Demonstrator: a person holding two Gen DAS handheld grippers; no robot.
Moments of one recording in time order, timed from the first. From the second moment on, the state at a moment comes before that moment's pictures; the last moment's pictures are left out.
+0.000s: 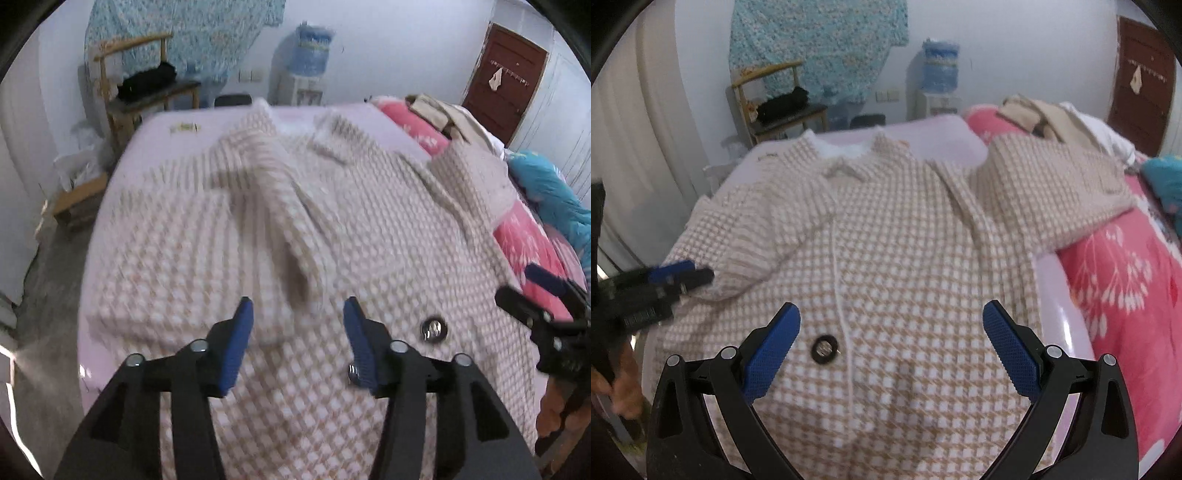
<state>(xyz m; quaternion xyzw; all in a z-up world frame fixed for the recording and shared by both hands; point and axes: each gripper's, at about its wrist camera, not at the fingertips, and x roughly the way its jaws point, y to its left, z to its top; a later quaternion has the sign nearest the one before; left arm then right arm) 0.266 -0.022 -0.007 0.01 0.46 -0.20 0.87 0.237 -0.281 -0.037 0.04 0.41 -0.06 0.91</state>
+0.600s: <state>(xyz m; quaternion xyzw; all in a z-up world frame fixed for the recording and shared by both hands) 0.247 0.027 0.009 -0.04 0.44 -0.14 0.89 0.248 -0.282 -0.056 0.03 0.44 -0.05 0.90</state>
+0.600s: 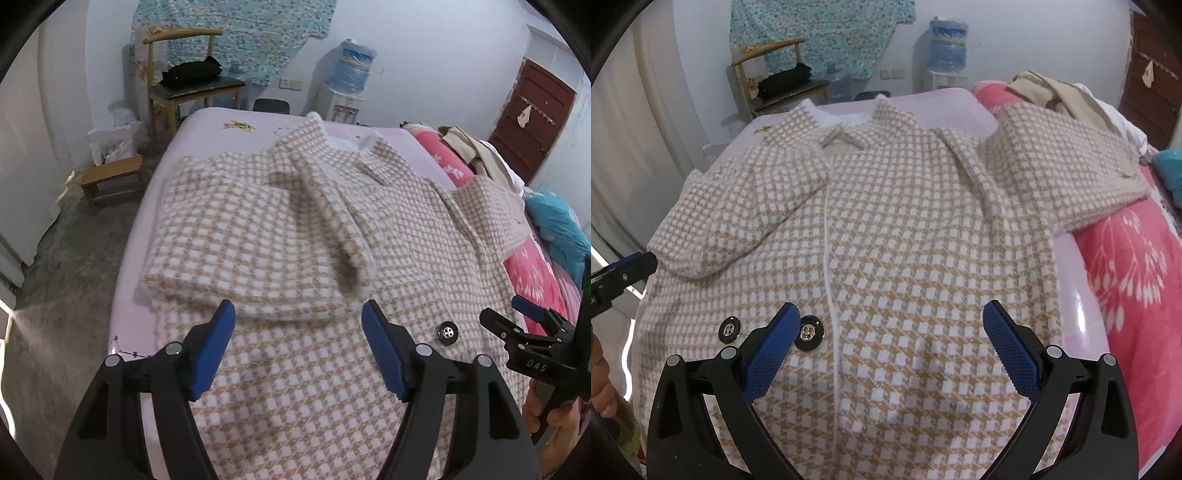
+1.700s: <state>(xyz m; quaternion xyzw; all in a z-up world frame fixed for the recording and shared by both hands) 0.266 0.069 -0.007 -0.01 0.43 -0.04 0.90 0.339 -0.342 -0.010 0.17 0.46 0.11 0.86</state>
